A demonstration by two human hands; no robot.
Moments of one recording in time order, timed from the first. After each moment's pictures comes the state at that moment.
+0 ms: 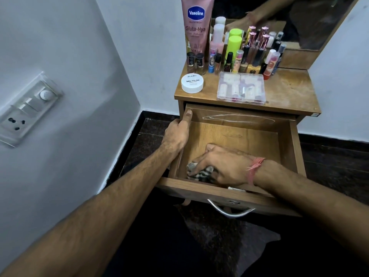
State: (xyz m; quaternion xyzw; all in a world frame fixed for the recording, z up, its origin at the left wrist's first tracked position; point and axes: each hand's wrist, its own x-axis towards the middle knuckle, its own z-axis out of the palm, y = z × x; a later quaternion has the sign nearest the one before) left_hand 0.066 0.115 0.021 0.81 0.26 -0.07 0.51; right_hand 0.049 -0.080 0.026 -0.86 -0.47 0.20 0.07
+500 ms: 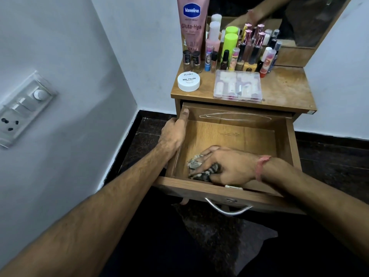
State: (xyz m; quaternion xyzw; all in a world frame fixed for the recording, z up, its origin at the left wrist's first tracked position) left_hand 0.067 0.114 0.019 0.82 0.26 -0.07 0.51; right_hand 0.044 -0.096 0.050 -0.84 -0.43 0.31 0.13
